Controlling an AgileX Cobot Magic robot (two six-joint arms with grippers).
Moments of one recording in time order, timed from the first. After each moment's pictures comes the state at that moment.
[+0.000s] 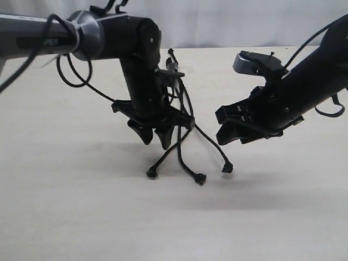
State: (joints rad) left arm -0.47 2.19 -1.67 -0.22 1.13 -0.08; right arm 0.27 1.60 -1.00 0.51 0.82 -0.28
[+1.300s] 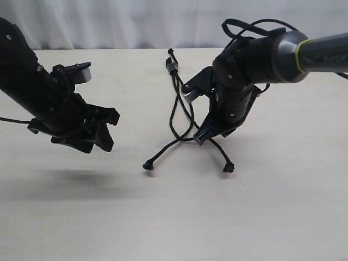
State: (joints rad) left arm -0.16 1.72 -1.00 -0.53 0.84 0.20; right arm 0.48 2.02 -1.32 -0.31 0.80 0.07
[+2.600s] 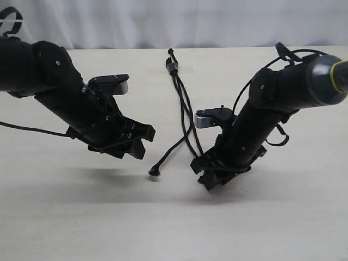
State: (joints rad) left arm -0.35 1.79 -1.00 -0.56 0.64 0.19; right arm 0.38 1.97 -1.05 0.43 0.78 -0.32
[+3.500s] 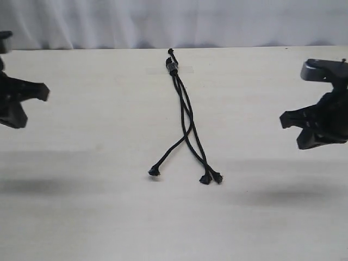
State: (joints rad) left arm 0.04 1.48 -1.00 -0.14 0.93 -0.06; right arm 0.02 1.48 -0.89 0.18 0.83 -0.09
